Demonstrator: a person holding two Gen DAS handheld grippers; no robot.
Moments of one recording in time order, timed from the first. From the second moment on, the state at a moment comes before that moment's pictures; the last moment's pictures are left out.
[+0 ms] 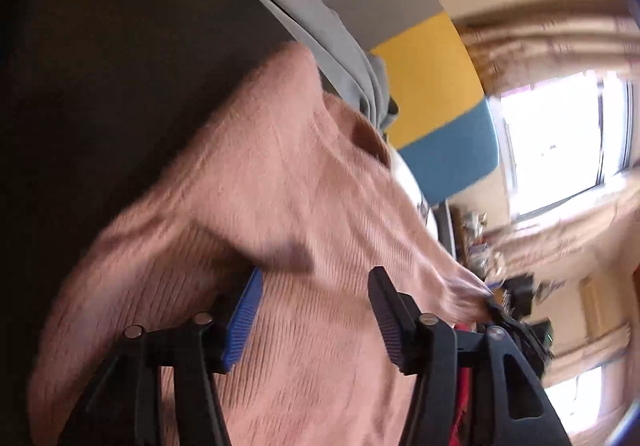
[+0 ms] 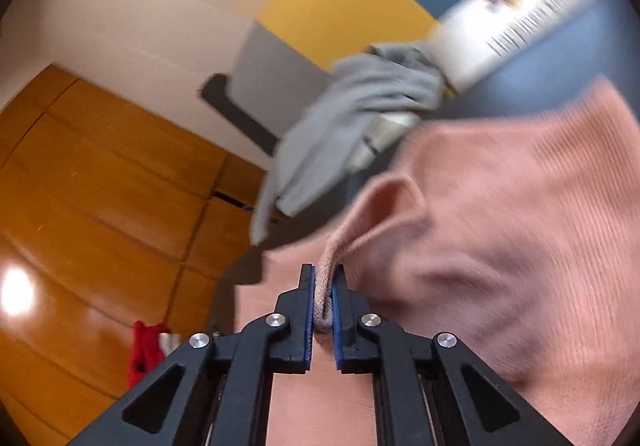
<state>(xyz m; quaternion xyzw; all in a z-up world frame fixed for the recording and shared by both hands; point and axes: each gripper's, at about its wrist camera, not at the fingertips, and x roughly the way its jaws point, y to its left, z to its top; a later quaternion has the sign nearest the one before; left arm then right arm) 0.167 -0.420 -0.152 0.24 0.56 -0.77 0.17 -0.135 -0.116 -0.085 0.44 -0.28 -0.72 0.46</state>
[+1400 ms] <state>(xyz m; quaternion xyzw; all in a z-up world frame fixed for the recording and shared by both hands) 0.169 -0.415 -0.142 0.26 0.52 -0.79 0.18 -0.106 -0.114 -0.052 0.40 -0.08 -0.82 0.40</state>
